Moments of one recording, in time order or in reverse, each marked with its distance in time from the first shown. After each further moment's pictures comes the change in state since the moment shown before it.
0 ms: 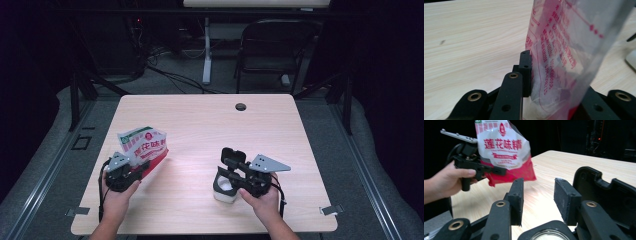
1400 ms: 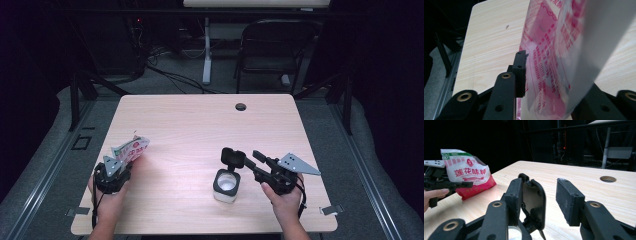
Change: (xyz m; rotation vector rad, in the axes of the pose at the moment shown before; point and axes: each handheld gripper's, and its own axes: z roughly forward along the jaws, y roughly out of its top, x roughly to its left) left arm 0.015 -0.021 0.002 0.060 0.352 0.121; right arm -0.029 0.003 -0.050 -0.087 -0.214 0.054
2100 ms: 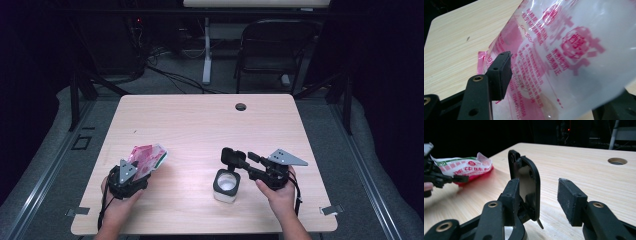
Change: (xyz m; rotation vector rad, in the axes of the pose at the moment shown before) left arm -0.034 0.001 -0.002 -0.020 -0.170 0.121; right arm -0.012 -0.013 0.028 0.139 0.024 0.001
